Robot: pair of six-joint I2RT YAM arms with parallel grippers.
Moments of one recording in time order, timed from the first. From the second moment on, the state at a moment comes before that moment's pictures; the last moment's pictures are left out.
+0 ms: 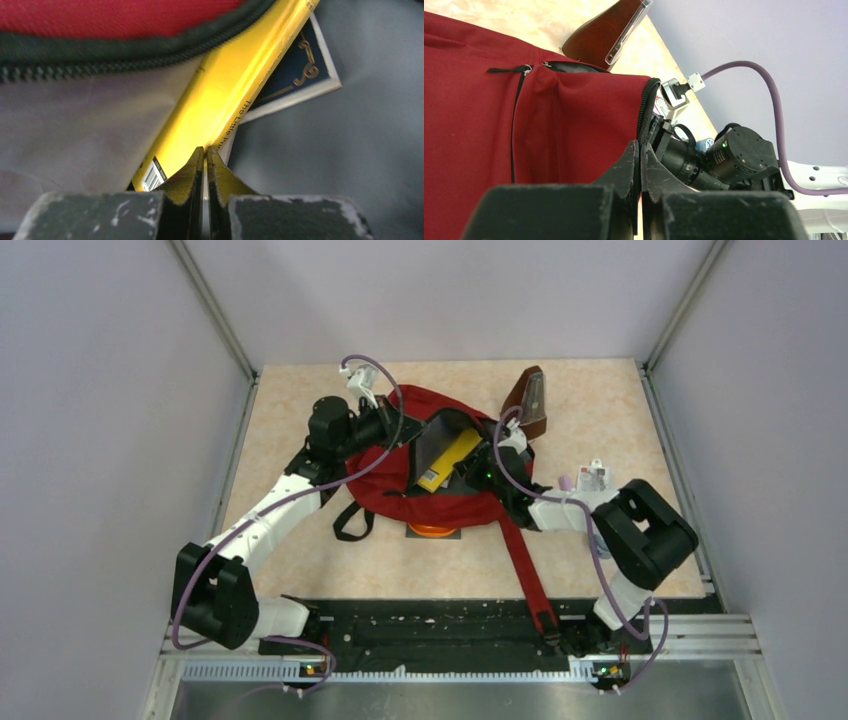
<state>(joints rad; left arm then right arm) -0.39 1.33 0.99 0.22 0.47 -0.63 0.67 1.64 0.72 0.54 0.19 0.95</state>
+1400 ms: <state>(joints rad) -0.36 0.72 0.40 0.03 0.09 -0.60 0.55 0.95 0.64 -0.09 -0.16 0.47</state>
